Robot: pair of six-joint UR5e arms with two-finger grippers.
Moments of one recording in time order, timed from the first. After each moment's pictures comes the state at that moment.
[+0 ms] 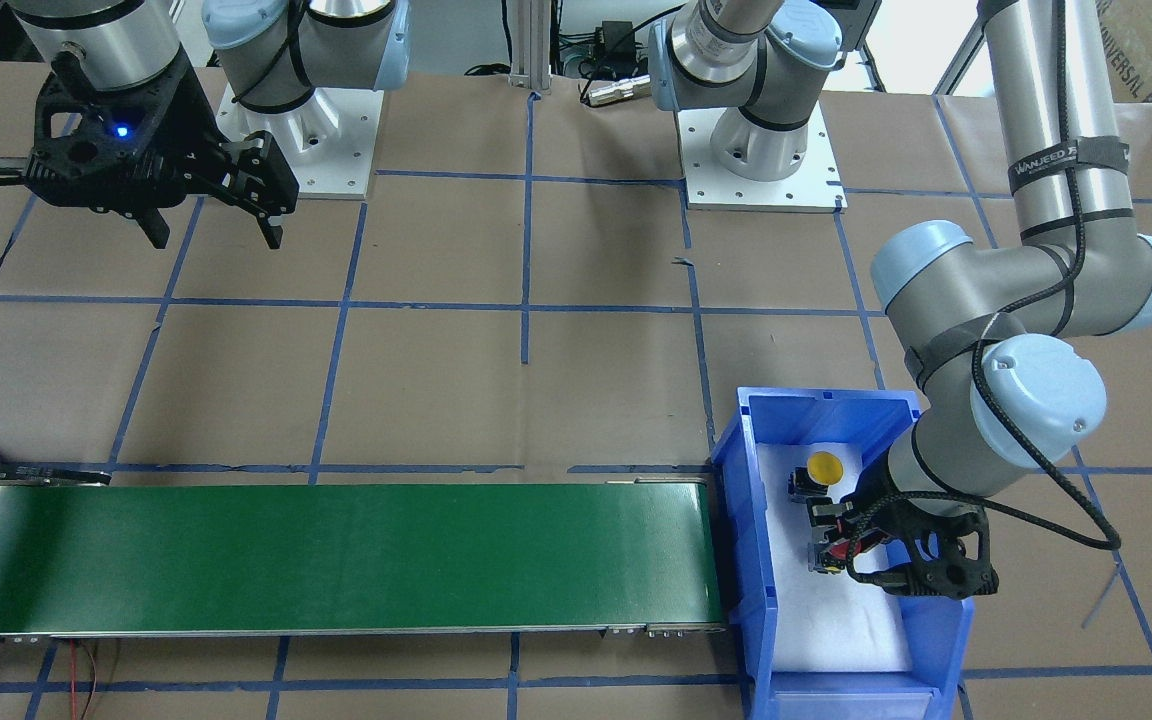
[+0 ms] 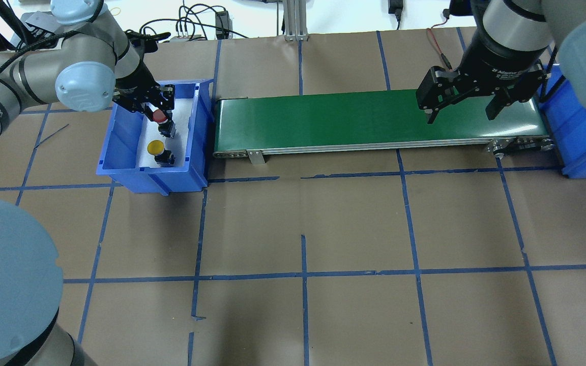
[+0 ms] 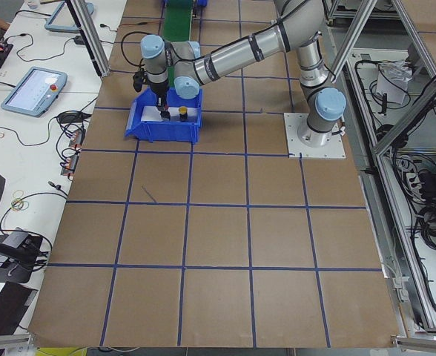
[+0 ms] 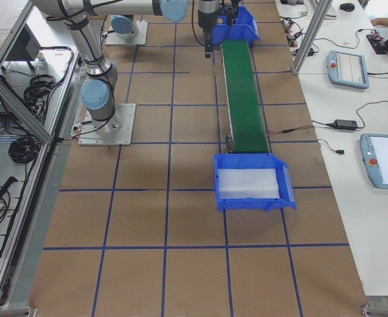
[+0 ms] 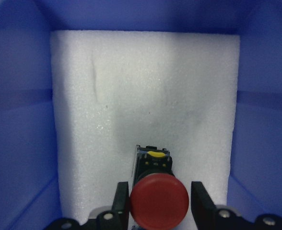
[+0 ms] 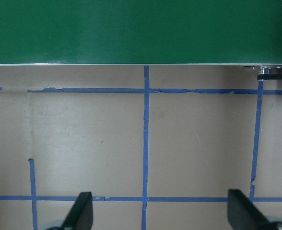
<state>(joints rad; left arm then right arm) -1.43 -2.05 -1.51 -1.11 1.54 0.13 1.56 -1.62 1.61 -1.60 -1.57 -0.04</state>
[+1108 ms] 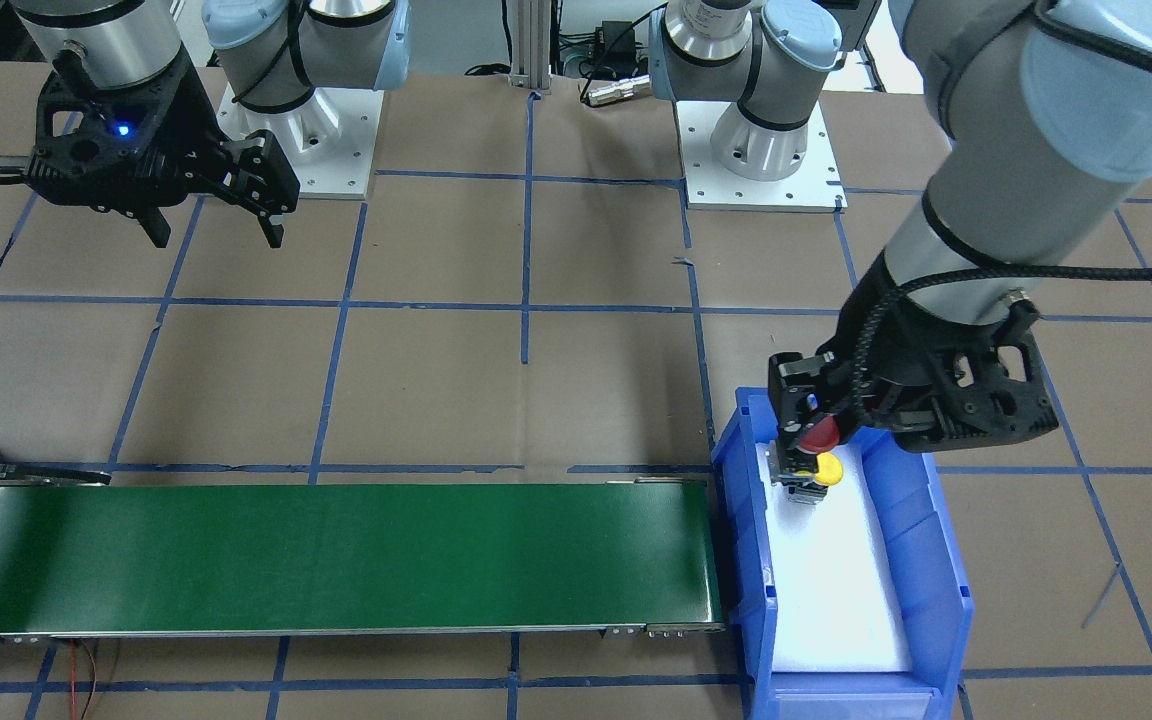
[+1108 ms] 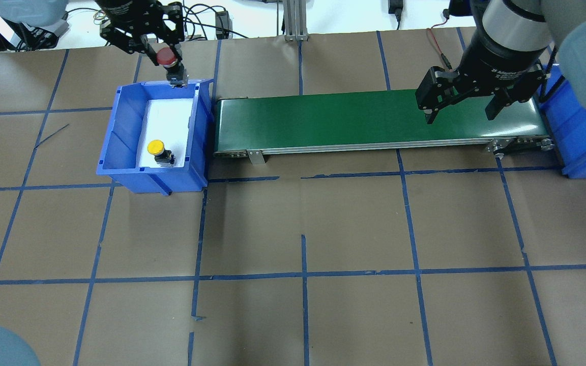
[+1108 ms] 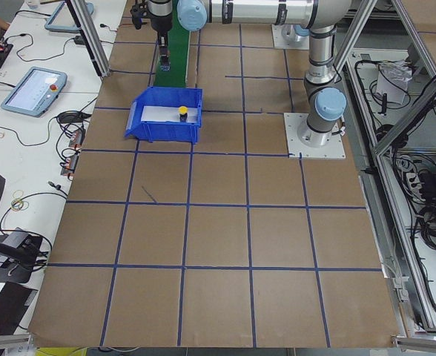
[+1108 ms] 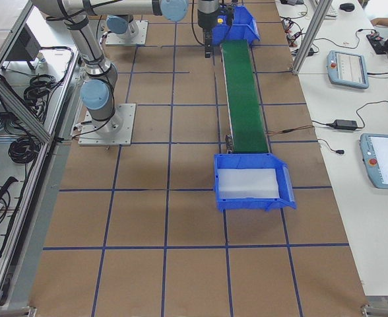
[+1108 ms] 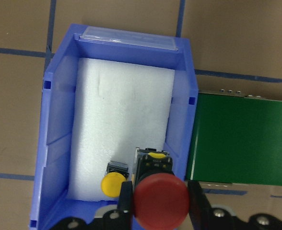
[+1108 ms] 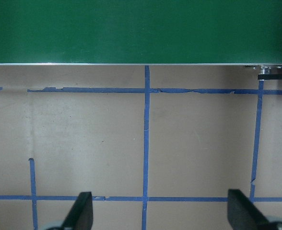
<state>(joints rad) -1.59 -1.89 -1.24 -1.49 1.47 -0.19 1.56 -1.62 1.61 -1.60 -1.57 -0.04</state>
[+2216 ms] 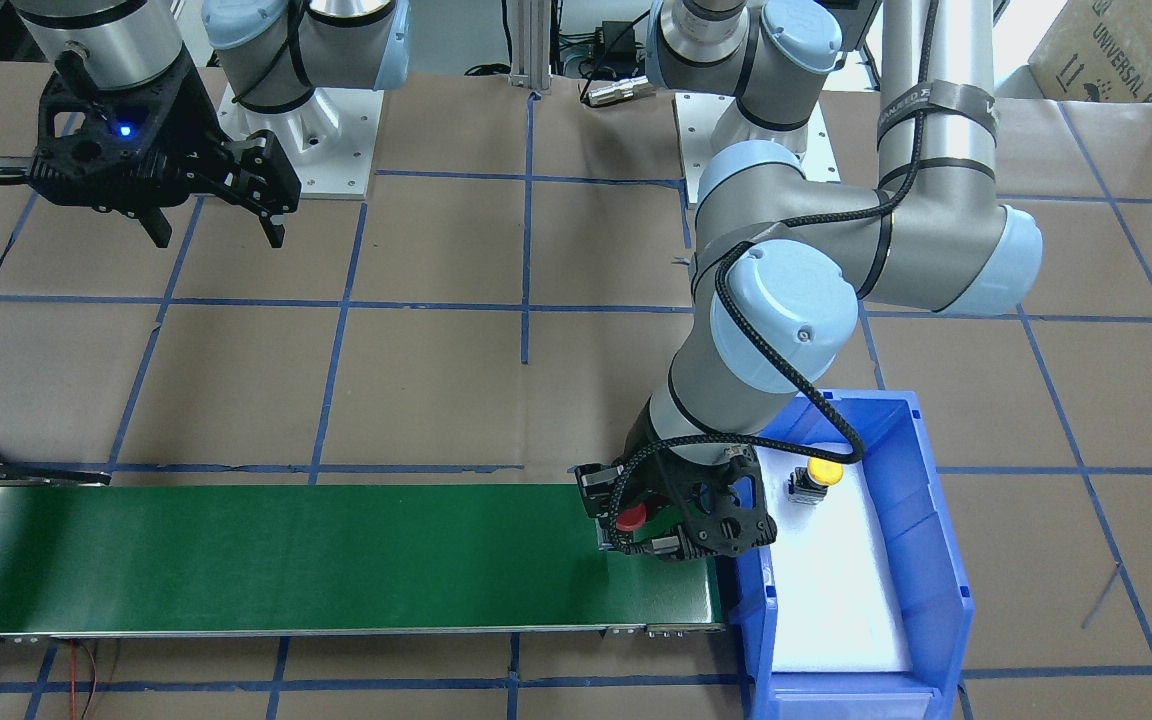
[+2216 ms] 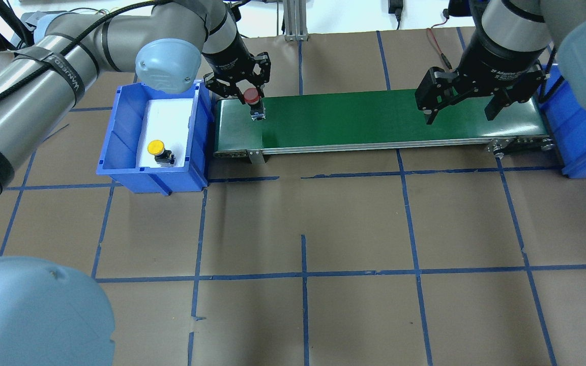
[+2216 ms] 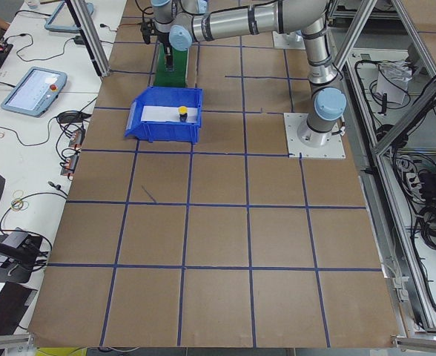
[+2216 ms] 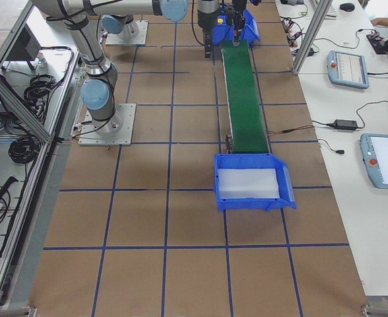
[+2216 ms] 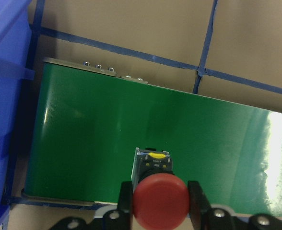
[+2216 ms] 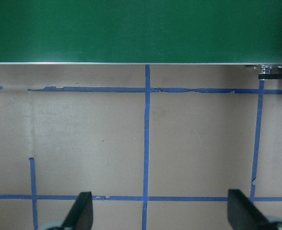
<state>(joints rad) -1.72 -2.06 -1.38 -1.19 1.41 -0.38 1.56 -1.62 1.61 -1.60 -1.57 -0.04</state>
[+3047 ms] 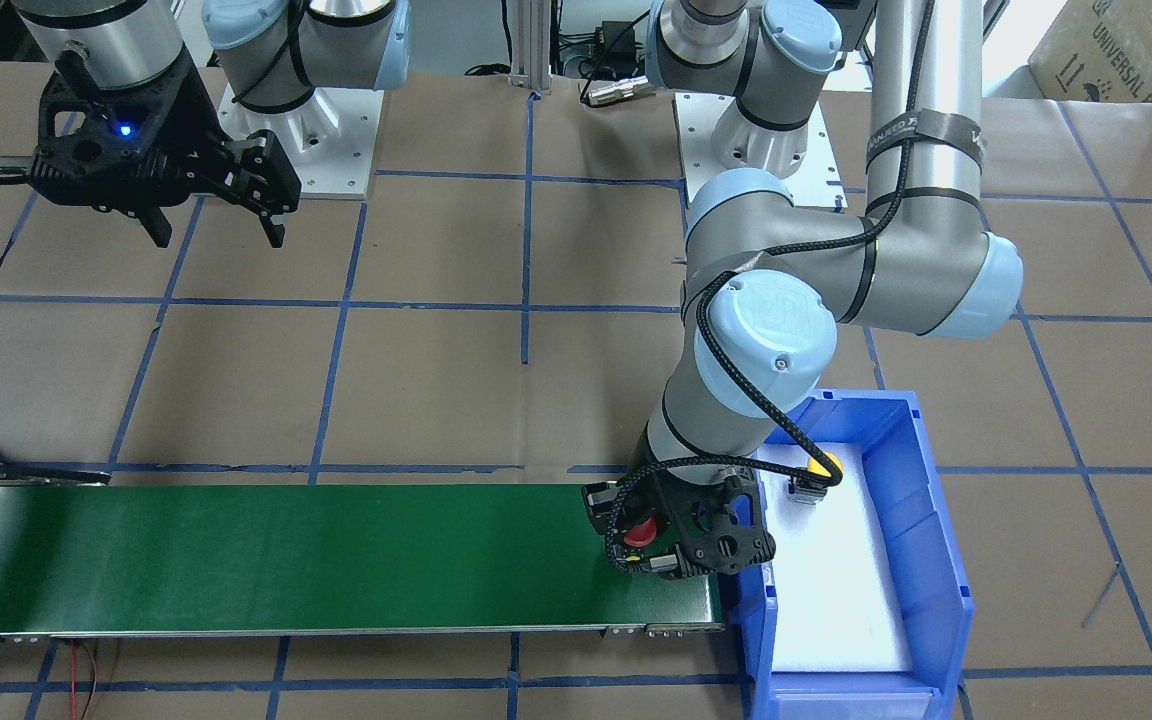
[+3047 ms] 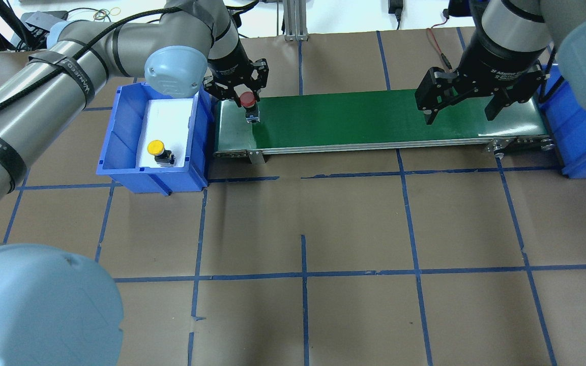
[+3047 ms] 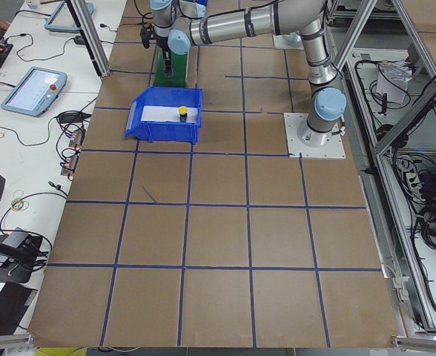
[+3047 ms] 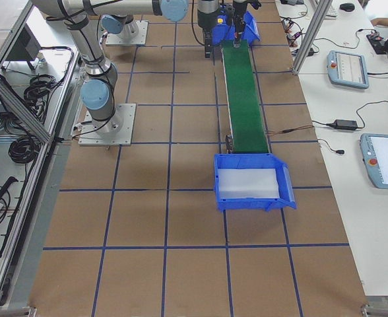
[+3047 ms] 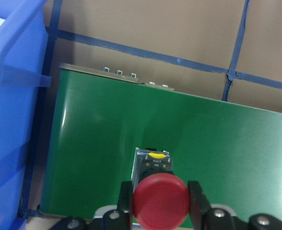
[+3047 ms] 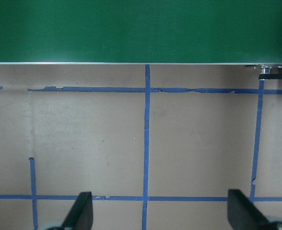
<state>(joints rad) -1.72 -2.09 -1.38 -1.15 1.47 -0.37 1.56 -1.62 1.61 -1.60 -1.57 -0.04</state>
